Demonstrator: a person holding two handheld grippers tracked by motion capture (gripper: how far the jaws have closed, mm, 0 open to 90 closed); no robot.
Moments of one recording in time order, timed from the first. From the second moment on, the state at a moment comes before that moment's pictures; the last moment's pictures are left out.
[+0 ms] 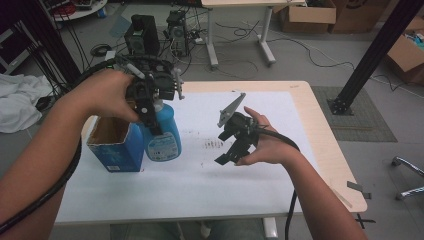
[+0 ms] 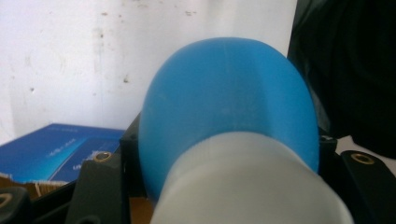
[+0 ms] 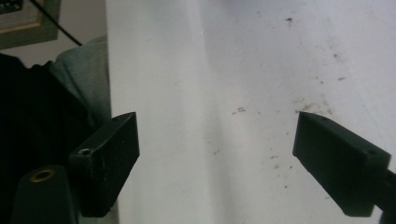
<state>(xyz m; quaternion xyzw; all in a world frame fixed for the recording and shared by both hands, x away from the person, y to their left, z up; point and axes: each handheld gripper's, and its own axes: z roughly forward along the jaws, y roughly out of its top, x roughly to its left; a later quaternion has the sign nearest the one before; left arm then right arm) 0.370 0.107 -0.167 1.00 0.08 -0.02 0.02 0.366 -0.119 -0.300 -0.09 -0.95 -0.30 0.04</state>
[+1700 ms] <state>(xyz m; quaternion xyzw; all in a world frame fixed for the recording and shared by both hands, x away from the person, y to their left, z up) 0.422 0.246 -0.108 0.77 0.64 -0.01 0.01 0.391 -0.131 -0.278 -0.08 -0.99 -0.09 0.06</state>
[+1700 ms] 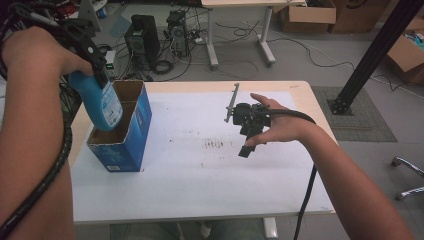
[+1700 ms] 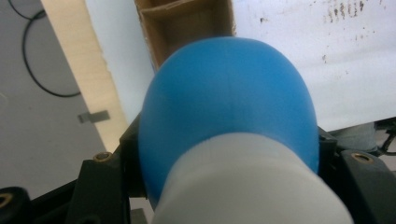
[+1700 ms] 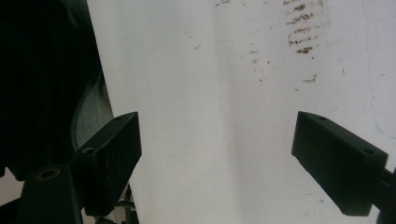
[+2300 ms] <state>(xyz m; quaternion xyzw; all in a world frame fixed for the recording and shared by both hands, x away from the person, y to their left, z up) 0.435 0.253 -0.199 0.76 0.65 -0.02 -0.01 0.388 -0.134 -0.283 -0.08 -0.99 -0.08 0.06</state>
